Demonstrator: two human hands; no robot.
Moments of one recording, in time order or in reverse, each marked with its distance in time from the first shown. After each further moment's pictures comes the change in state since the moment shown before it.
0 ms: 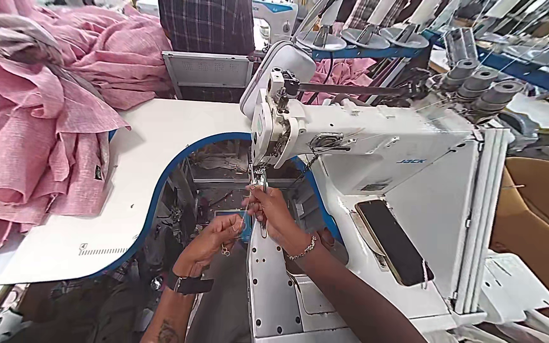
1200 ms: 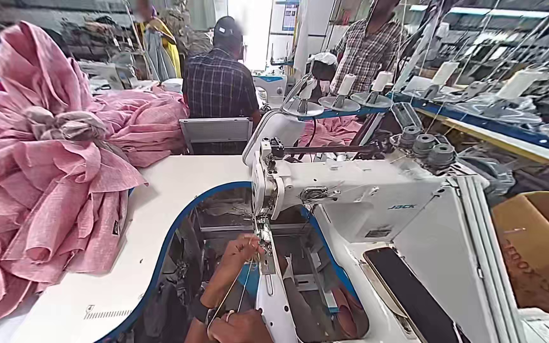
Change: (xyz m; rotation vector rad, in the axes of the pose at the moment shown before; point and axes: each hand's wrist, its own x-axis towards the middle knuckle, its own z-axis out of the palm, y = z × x) left_hand 0.063 0.012 0.008 0.255 0.283 0.203; right_hand -0.072 0.081 0.019 -0.913 -0.318 -1.131
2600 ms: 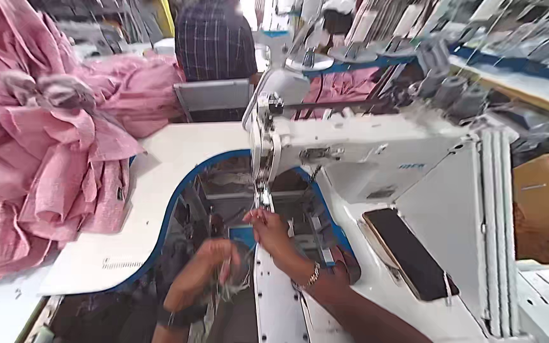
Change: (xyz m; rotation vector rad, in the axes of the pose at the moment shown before) left_hand -0.094 0.017 -0.036 -0.123 -0.191 -0.146; right_hand 0.043 0.050 -0.054 0.554 0.080 0.846
